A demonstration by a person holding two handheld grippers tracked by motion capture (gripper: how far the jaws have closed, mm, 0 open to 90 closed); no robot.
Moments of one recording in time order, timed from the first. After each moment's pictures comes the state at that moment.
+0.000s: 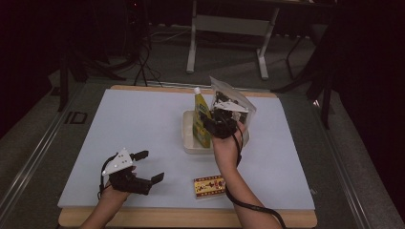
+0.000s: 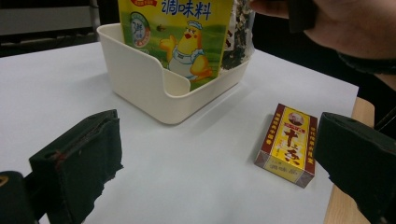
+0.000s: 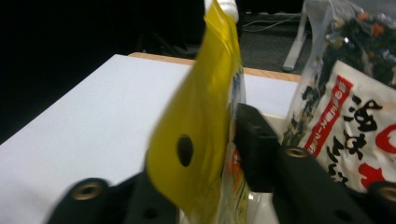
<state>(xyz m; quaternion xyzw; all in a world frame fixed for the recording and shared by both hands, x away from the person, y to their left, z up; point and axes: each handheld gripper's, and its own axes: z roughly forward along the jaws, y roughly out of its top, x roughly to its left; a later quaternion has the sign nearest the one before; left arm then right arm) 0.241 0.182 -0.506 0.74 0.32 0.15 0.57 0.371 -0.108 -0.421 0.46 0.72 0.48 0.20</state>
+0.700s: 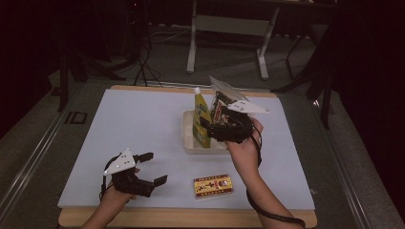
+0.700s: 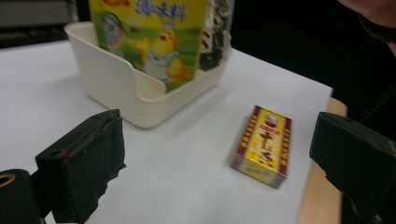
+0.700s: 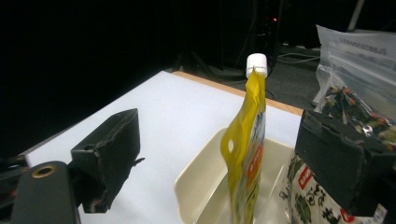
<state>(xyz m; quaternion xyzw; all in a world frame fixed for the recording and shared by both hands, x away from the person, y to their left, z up) 0.238 0.173 -0.500 0.75 0.31 0.10 0.58 0.331 -0.140 -0.373 0.37 0.74 0.53 0.19</state>
